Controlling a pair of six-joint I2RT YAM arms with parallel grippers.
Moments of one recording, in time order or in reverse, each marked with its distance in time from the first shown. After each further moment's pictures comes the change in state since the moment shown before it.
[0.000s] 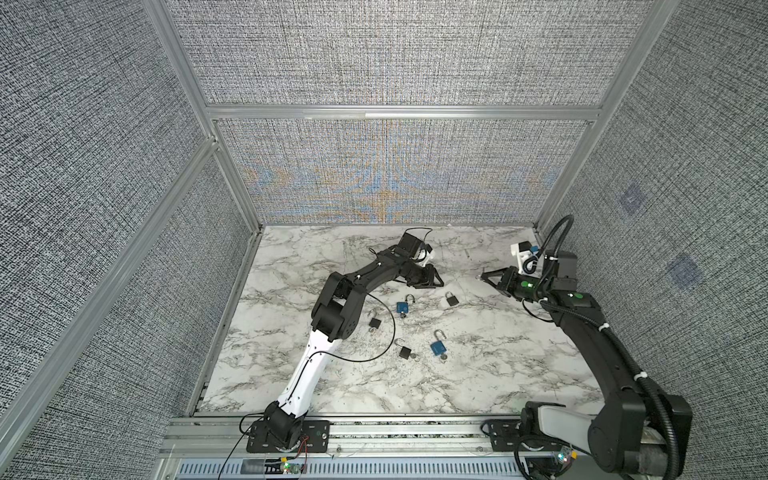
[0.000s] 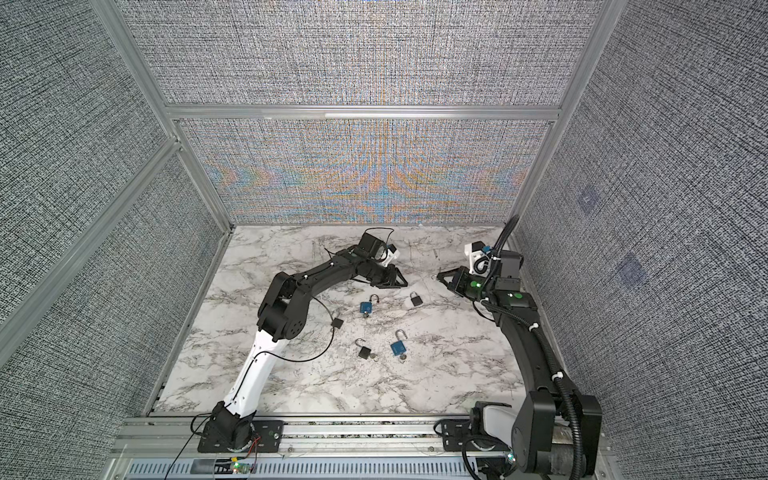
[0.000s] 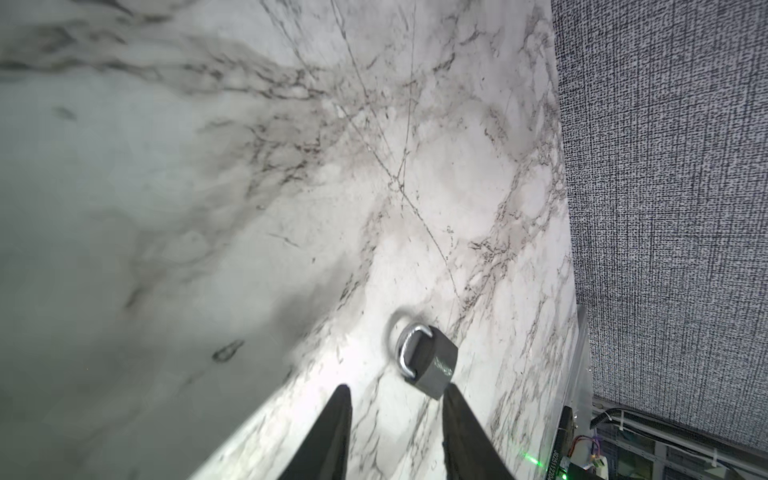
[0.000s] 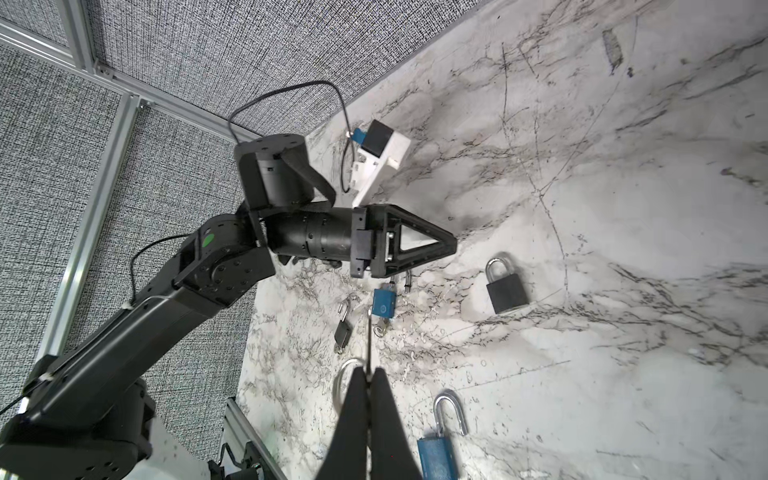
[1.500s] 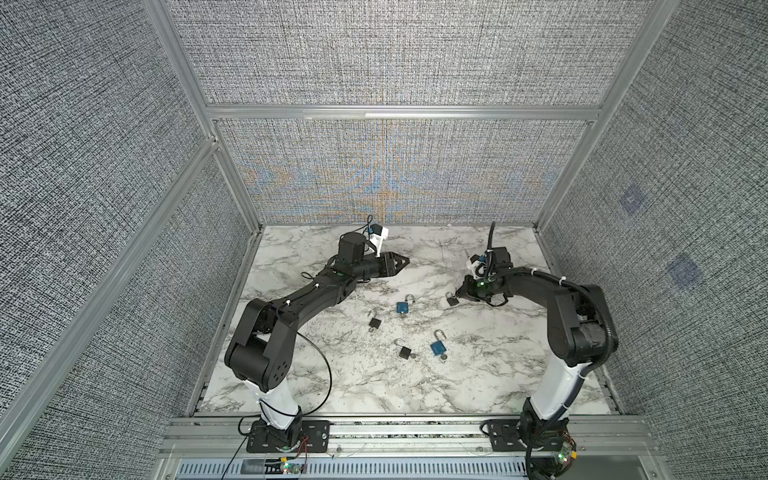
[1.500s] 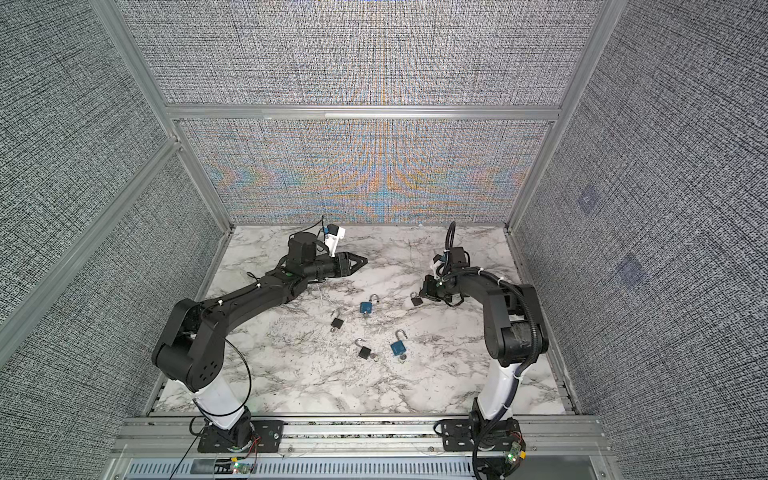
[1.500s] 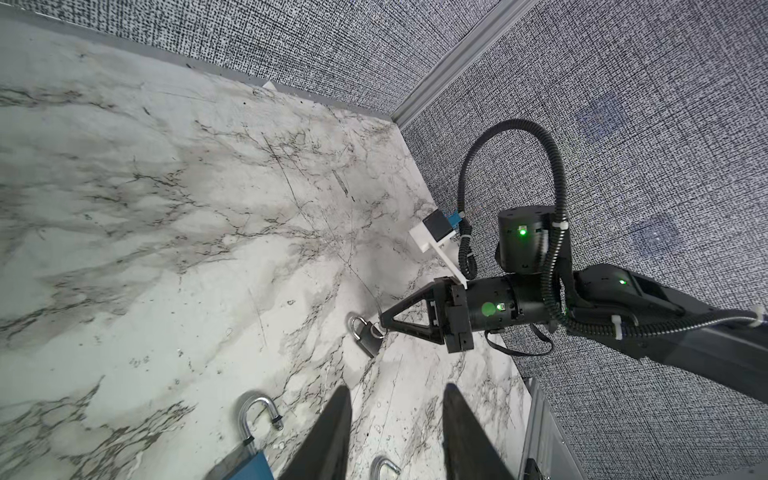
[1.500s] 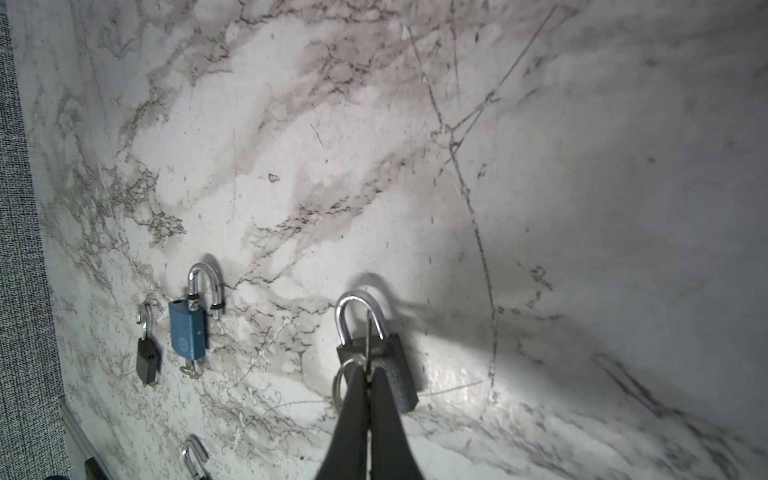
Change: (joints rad) left arm 0.156 -0.726 -0.855 0.649 -0.074 -0.135; right arm 0.180 0.644 0.202 -0.030 0.266 -0.197
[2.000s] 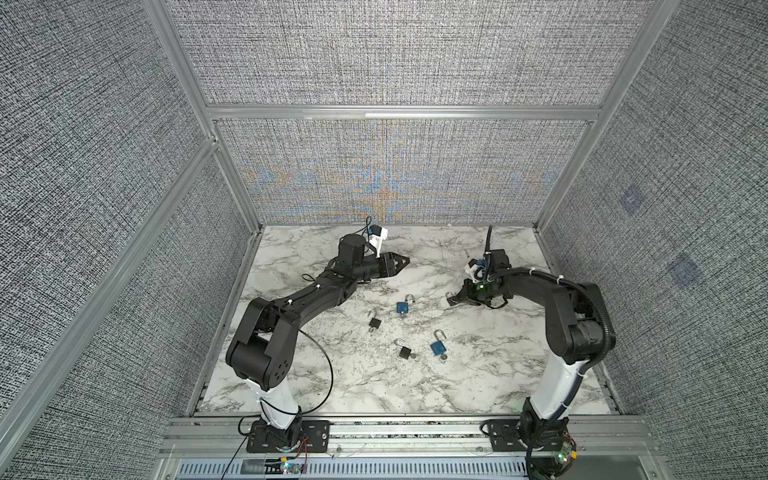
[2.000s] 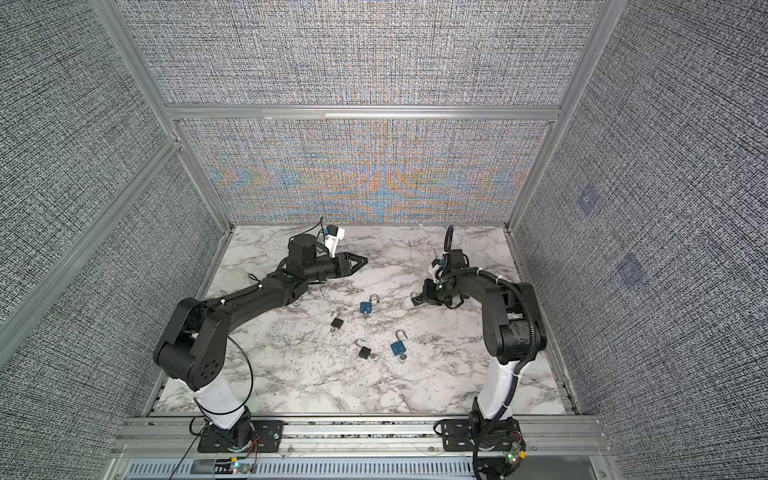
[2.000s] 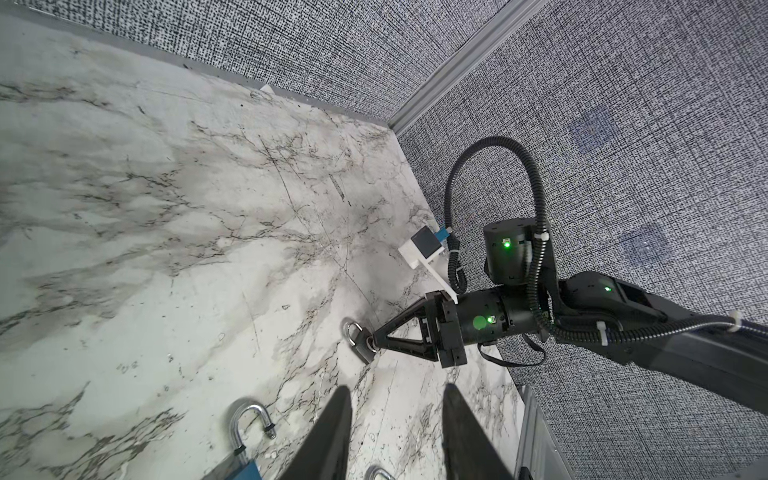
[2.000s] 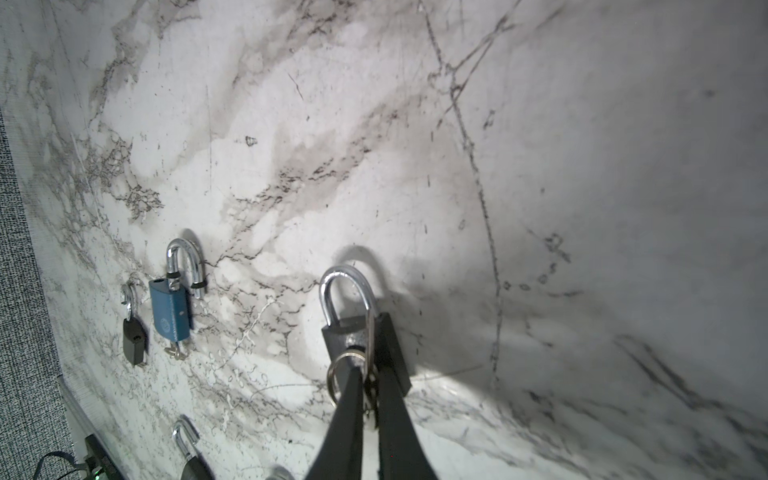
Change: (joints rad) left arm 0.000 0.009 -0.019 0.054 0.001 -0.041; right arm 0.000 0.016 0.002 -0.046 -0.013 -0.030
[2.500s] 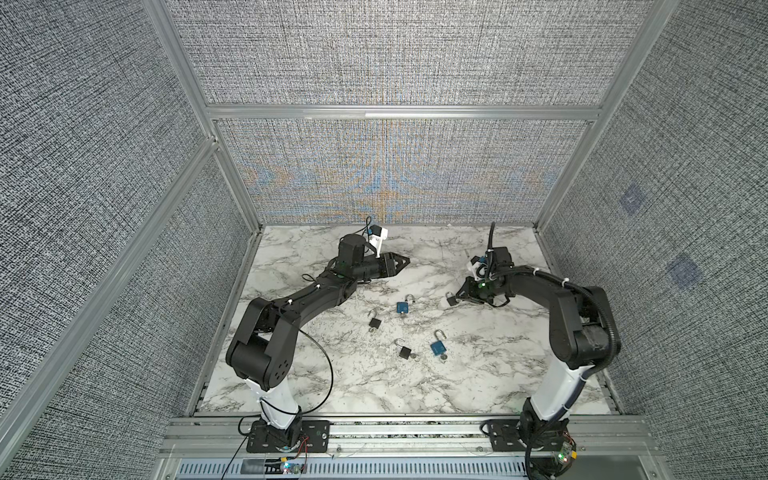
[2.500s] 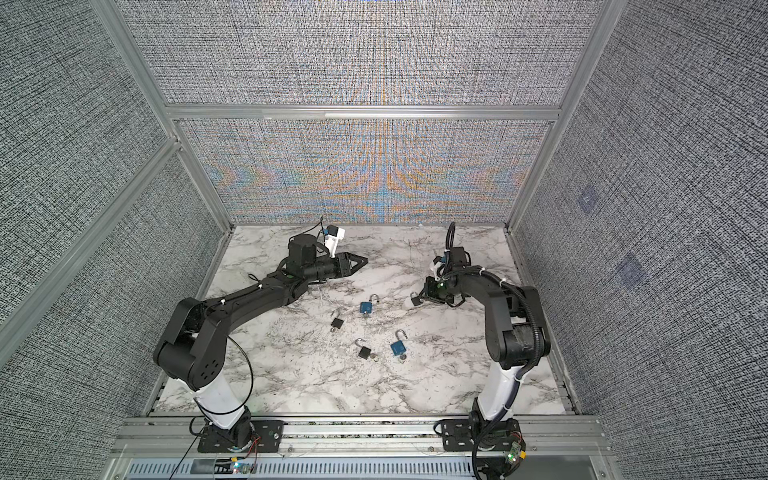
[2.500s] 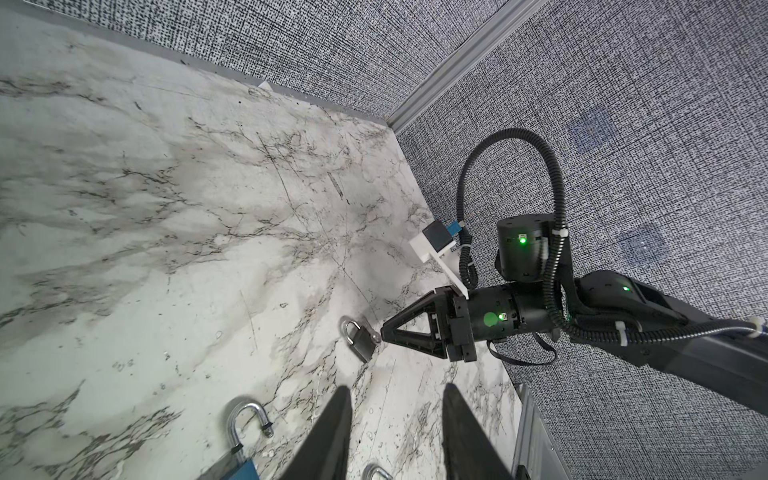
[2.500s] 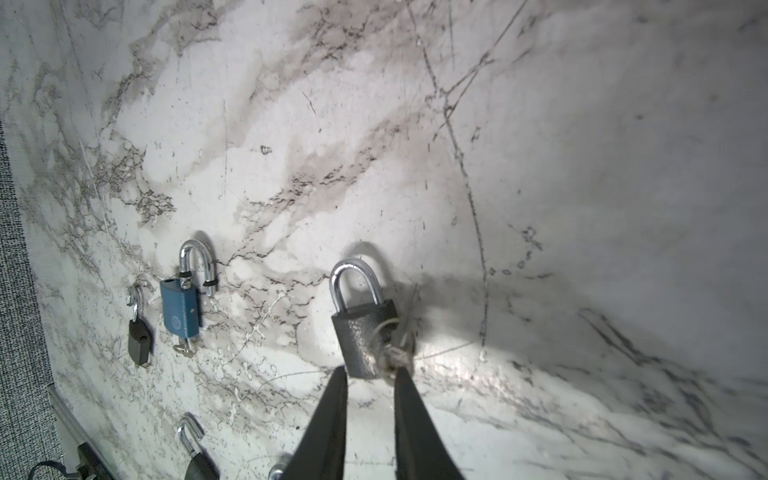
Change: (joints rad) left arm 0.000 0.000 0.000 0.000 0.006 -0.003; right arm 0.000 -0.051 0.008 -0.027 0.037 0.000
